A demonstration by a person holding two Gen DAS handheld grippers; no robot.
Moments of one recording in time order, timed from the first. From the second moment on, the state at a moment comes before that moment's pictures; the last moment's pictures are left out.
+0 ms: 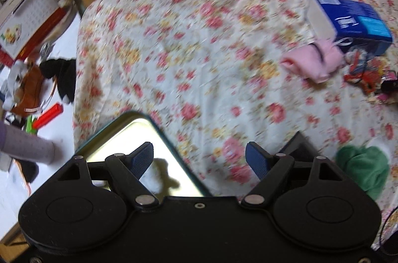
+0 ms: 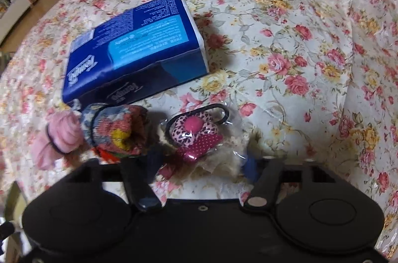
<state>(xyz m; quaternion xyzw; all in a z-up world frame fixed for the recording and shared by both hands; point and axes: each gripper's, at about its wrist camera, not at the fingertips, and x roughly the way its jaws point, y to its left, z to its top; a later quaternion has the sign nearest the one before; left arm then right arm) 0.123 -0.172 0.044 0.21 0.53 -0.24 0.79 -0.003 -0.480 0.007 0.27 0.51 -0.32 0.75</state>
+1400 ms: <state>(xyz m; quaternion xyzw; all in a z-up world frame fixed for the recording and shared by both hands) -0.004 -0.328 -0.003 0.36 0.48 -0.38 0.70 -0.067 -0.543 0.005 0.35 0.47 -0.41 0.70</state>
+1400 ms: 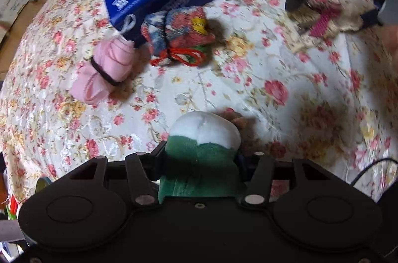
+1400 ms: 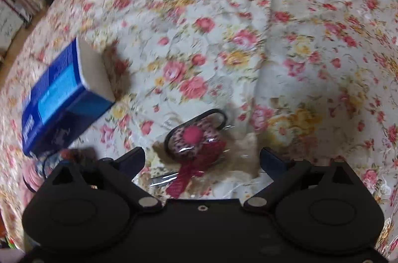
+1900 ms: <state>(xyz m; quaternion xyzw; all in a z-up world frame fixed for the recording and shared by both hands) 0.026 -0.282 0.045 0.28 0.50 -0.35 0.74 -0.057 -0.524 0.014 0.28 0.48 -0.42 0.72</state>
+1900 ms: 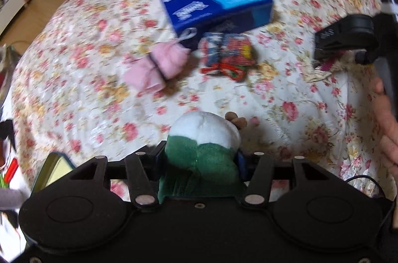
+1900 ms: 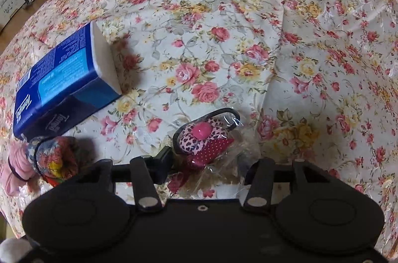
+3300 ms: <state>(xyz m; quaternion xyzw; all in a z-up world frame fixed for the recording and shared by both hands) 0.163 -0.002 0.004 0.08 0.57 -0.10 0.81 -0.060 -0.323 0.147 0.18 0.40 -0.27 0.86</state>
